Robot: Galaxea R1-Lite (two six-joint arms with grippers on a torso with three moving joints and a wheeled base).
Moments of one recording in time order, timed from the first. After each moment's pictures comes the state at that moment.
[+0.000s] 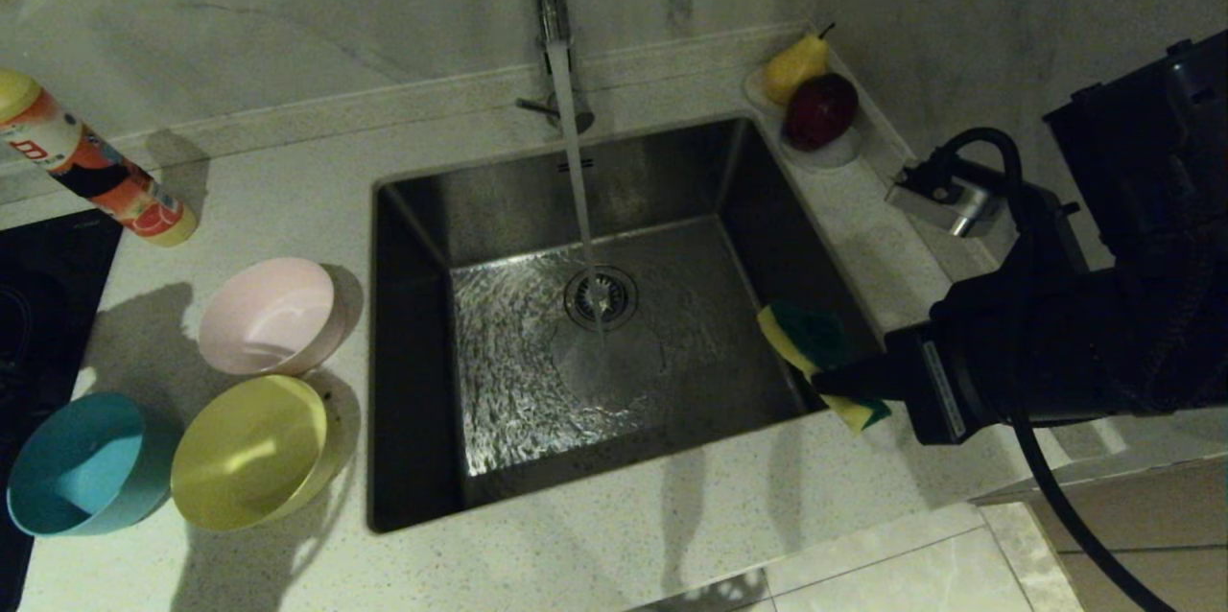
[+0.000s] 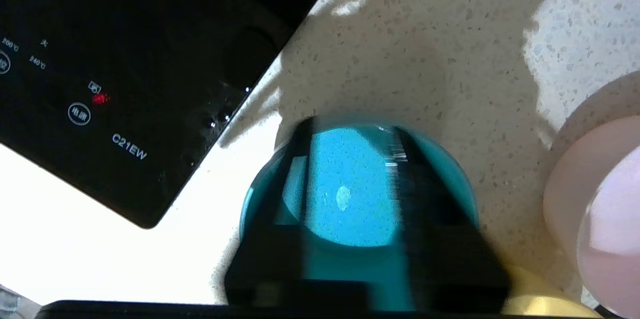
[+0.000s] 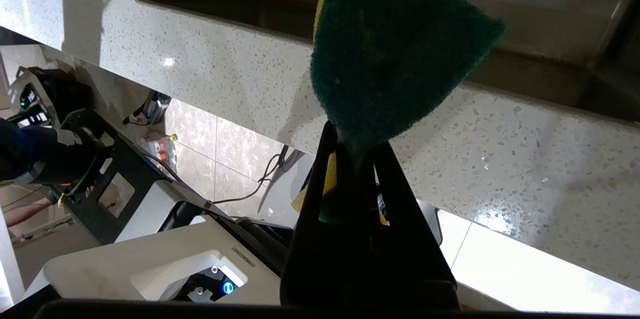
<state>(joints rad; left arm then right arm) 0.63 1.44 -0.92 0.16 -0.16 -0.42 0.67 1.49 -1.31 0.45 0.09 0.26</state>
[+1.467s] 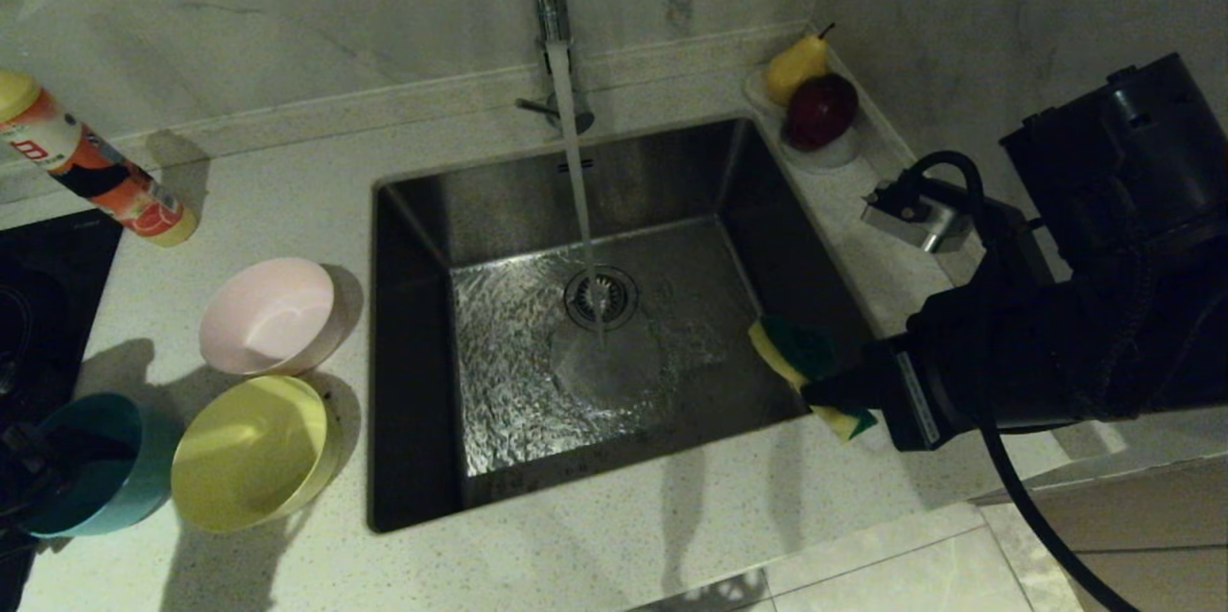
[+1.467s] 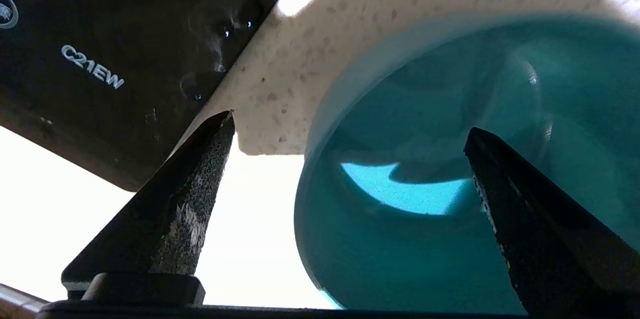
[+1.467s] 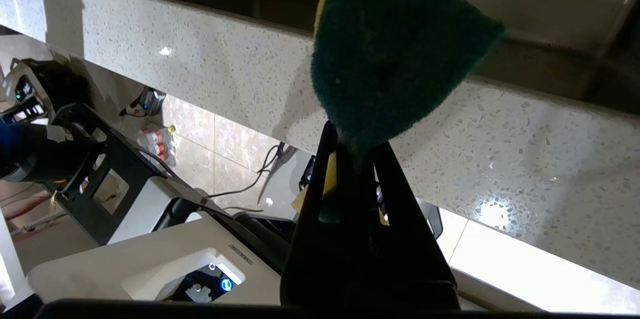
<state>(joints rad) 0.69 1.52 -0.74 0.07 -0.29 -0.38 0.67 1.52 -1.31 0.45 0.09 0.26</state>
